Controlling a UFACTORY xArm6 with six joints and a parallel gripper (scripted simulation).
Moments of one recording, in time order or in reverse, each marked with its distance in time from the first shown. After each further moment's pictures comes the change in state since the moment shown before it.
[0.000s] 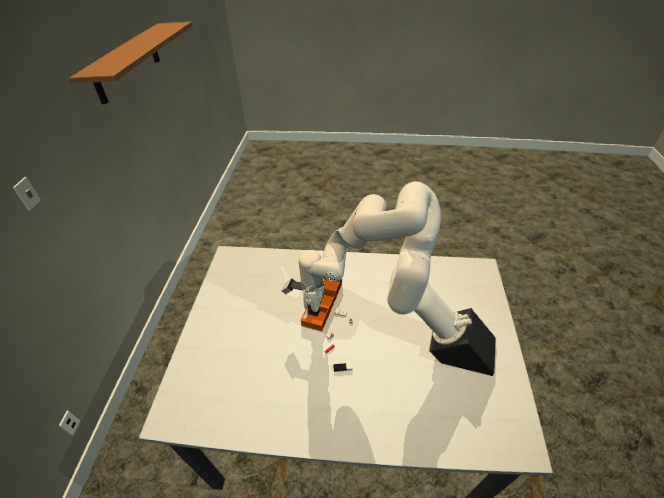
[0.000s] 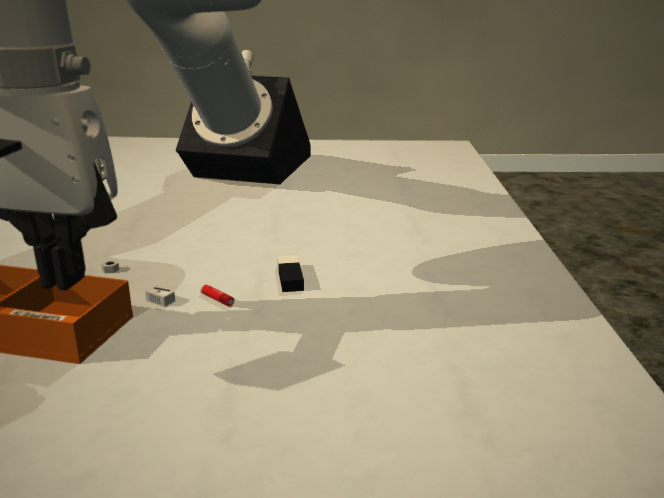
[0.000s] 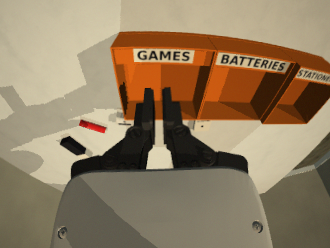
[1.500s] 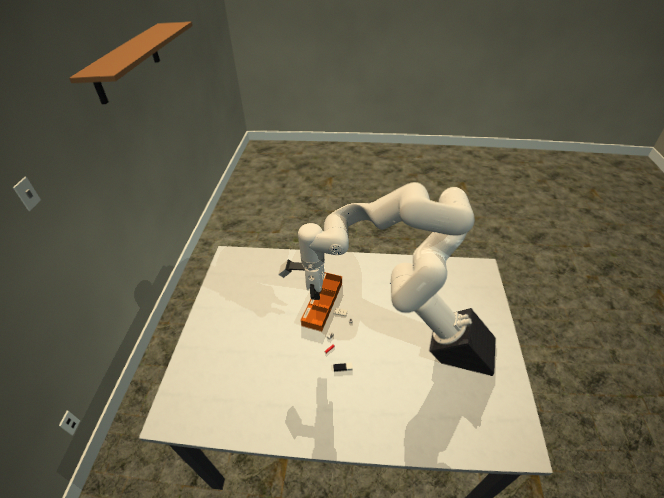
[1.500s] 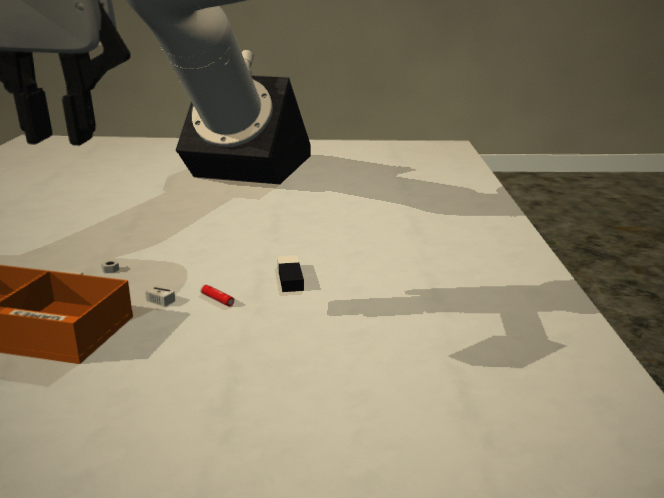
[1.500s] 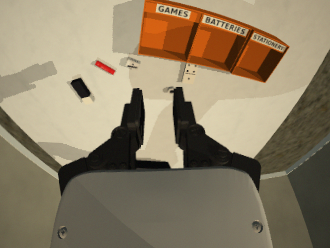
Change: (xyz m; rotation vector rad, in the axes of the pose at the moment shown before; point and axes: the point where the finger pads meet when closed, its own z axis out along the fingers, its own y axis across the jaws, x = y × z) arm -0.015 -0.010 -0.125 -0.001 -0.005 -0.160
